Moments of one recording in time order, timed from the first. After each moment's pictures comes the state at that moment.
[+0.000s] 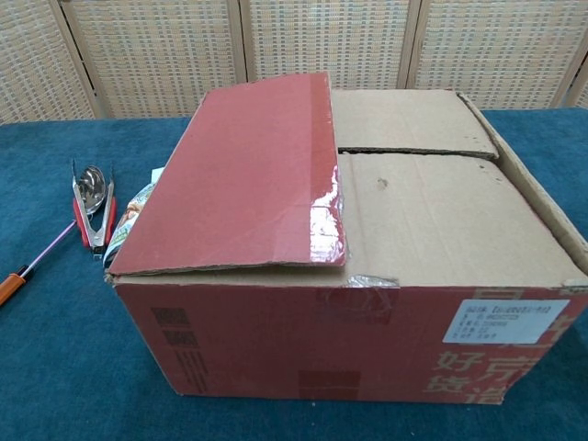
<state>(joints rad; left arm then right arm) -0.53 -0.78 -0.12 -1.88 1.71 1.10 -0.18 0.39 -0.87 0.13 -1.89 -1.35 1.31 -0.09</state>
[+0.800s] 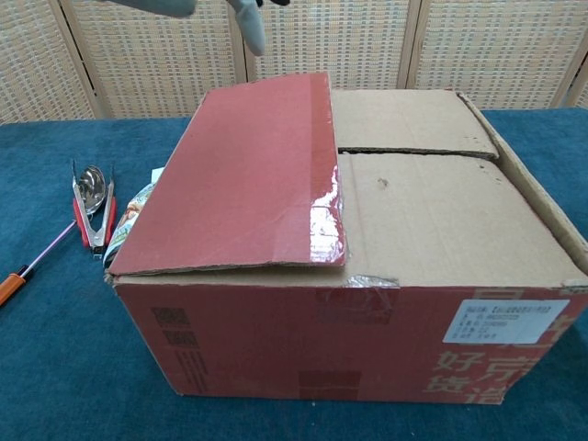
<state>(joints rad) -1.00 -0.85 -0.18 -1.81 1.84 0.72 -0.51 0.26 -0.96 0.09 -1.91 -1.35 1.42 -0.16</state>
